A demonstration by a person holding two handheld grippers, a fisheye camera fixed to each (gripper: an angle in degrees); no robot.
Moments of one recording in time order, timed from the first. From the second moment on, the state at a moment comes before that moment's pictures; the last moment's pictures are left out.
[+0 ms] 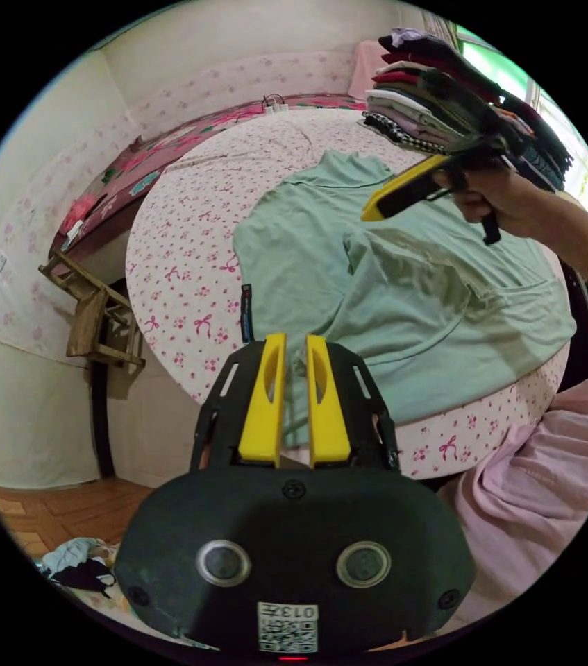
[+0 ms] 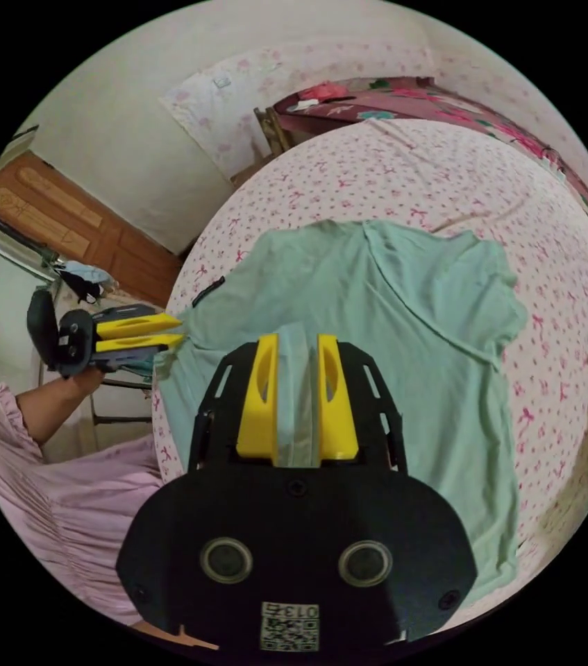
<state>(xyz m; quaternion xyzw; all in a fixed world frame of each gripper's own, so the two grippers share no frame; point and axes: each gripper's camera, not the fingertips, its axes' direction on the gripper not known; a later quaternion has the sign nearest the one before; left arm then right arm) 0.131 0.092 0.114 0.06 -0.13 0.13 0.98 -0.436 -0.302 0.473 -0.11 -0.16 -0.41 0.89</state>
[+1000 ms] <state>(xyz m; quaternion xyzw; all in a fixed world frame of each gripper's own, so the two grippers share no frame) 0.089 0.116 0.115 0.08 -0.08 0.04 0.99 -0.390 -0.037 0.379 -0.09 -0.08 -0.54 0.83</state>
